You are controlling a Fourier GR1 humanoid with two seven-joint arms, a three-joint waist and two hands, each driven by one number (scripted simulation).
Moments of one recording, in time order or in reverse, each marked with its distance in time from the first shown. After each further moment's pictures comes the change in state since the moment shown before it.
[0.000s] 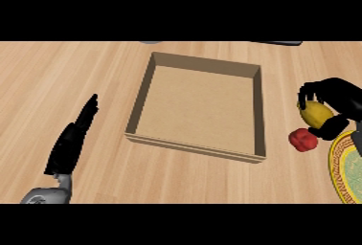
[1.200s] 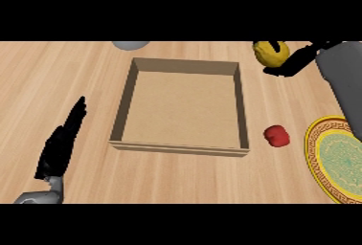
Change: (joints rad) left arm 0.025 0.009 0.052 0.003 -0.003 0.025 0.020; right arm -0.600 0.181 -0.098 0.522 -0.214 0.073 -0.610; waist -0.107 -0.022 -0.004
